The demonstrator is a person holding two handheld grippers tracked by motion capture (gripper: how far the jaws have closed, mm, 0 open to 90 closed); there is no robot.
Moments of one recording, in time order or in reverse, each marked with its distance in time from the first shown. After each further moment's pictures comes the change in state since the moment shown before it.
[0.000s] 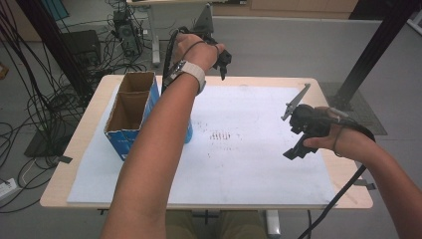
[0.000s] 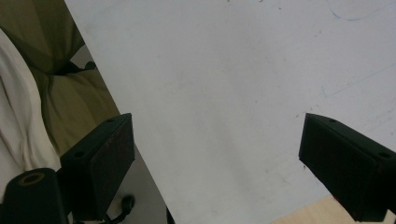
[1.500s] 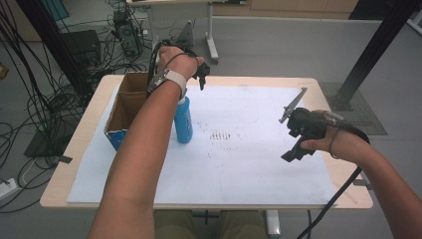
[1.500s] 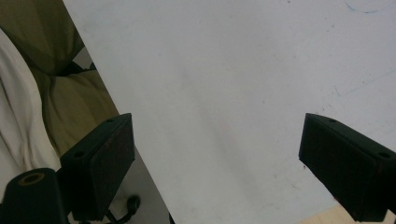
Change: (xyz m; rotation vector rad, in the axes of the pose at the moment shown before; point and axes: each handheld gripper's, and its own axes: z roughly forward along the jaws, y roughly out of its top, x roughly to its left) left arm 0.052 0.003 0.036 0.076 0.101 -0.049; right arm -0.003 -0.001 0.015 0.006 0.027 0.014
